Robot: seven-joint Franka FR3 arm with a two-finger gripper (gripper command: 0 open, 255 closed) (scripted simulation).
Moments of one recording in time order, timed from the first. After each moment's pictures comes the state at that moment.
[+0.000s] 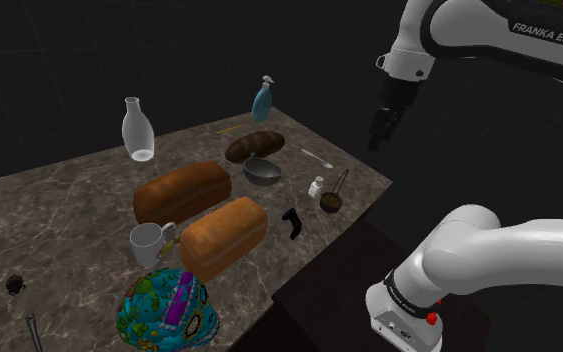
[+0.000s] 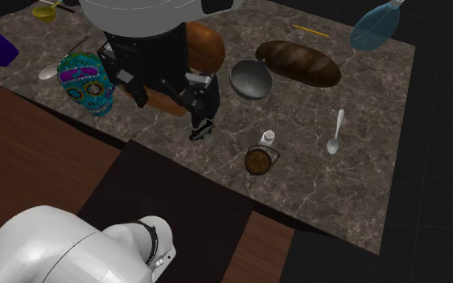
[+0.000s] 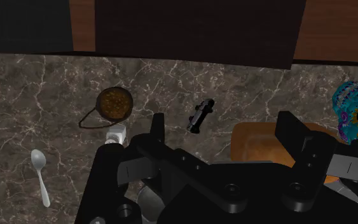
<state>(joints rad) -0.02 -0.78 -0.07 -2.37 -0.03 1.45 -0.17</state>
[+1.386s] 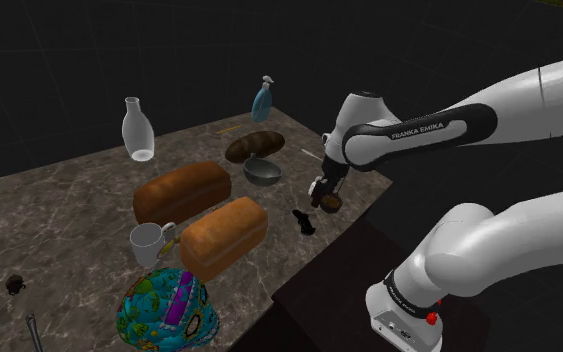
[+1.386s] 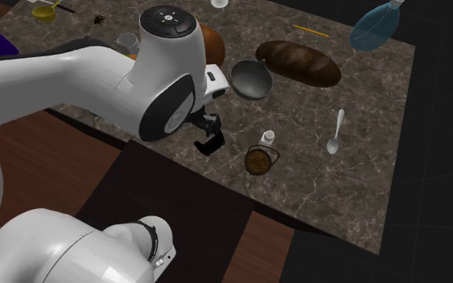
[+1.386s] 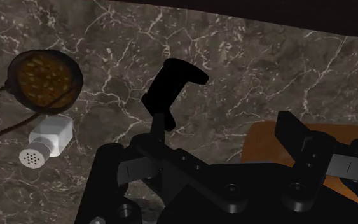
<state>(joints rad) 0.05 -0.49 -0.06 -2.83 0.03 2.30 -0.19</state>
